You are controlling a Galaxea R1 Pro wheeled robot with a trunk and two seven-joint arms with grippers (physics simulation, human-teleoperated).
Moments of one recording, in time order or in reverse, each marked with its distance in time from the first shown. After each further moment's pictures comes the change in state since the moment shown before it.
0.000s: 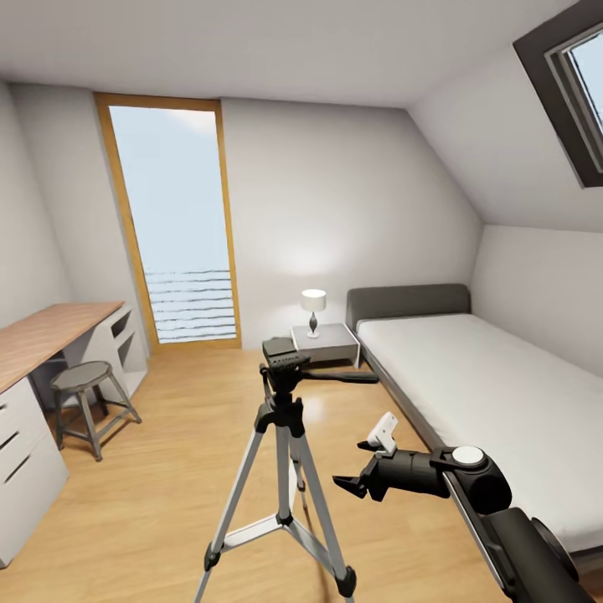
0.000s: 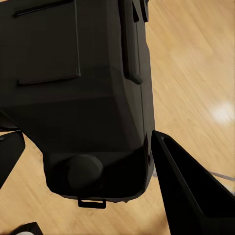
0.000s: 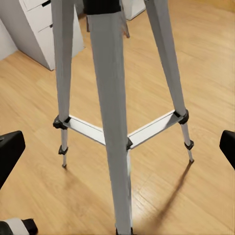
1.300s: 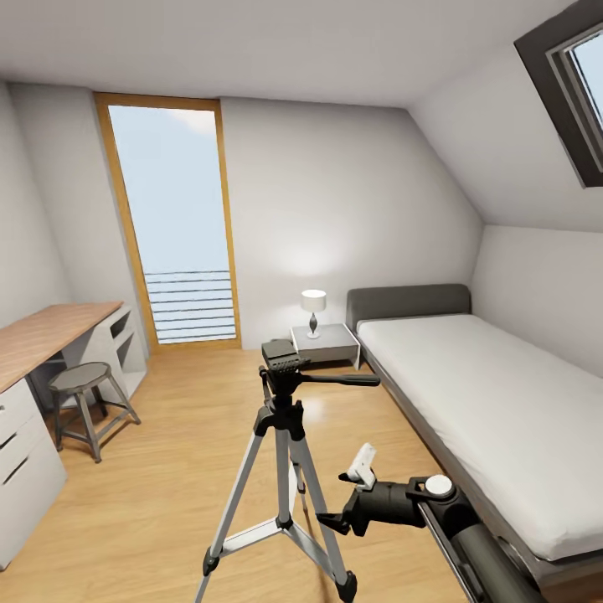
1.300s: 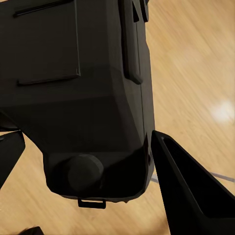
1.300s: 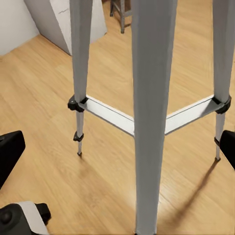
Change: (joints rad) left arm -0.002 0.021 -0.001 -0.010 -0.003 0.014 0.004; right arm 0.020 0.051 0.069 0.257 0.010 -0.237 -0.011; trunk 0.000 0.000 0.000
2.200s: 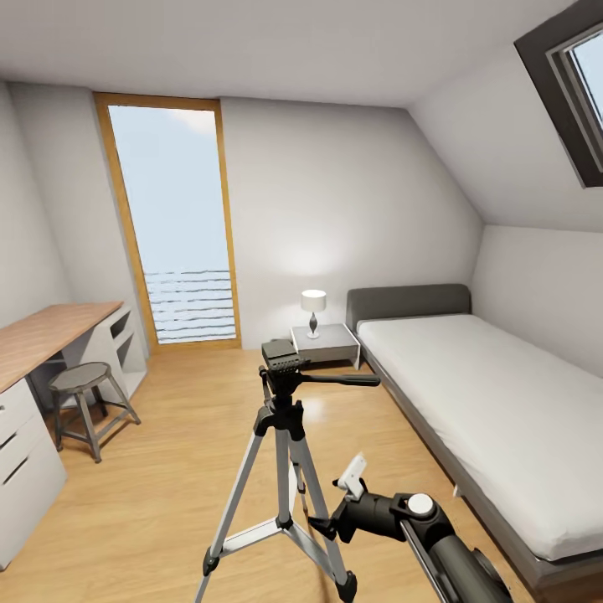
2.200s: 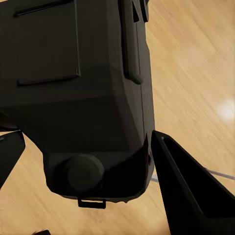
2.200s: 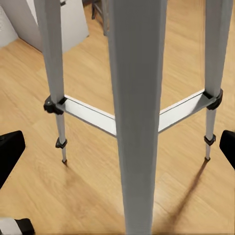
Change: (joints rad) left arm -0.002 0.004 -0.002 0.001 -0.036 -0.002 0.002; right arm -0.011 0.071 0.008 0.212 0.006 -0.185 -0.156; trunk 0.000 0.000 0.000
